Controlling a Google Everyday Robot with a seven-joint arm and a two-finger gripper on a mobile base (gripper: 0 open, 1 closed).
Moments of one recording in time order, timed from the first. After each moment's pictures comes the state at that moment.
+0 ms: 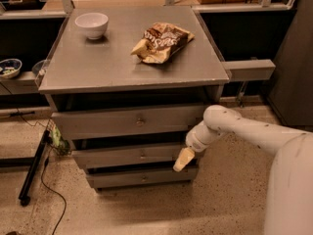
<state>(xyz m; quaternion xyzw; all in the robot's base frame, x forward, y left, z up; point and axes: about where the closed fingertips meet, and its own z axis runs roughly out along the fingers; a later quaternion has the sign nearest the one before) 0.627 -0.114 0.480 -0.53 0.81 0.17 0.18</state>
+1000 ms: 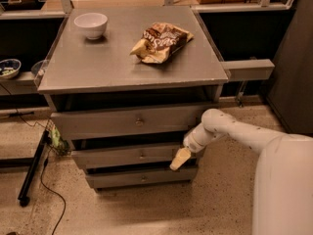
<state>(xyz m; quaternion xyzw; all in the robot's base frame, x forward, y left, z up) 0.652 -0.104 0.447 -0.51 0.82 0.19 0.19</state>
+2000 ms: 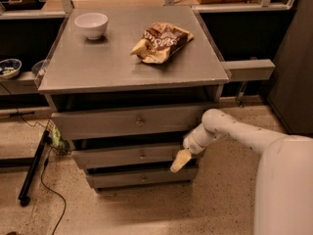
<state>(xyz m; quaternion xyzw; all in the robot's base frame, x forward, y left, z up) 0.637 -0.107 0.445 -0.52 0.81 0.21 0.18</state>
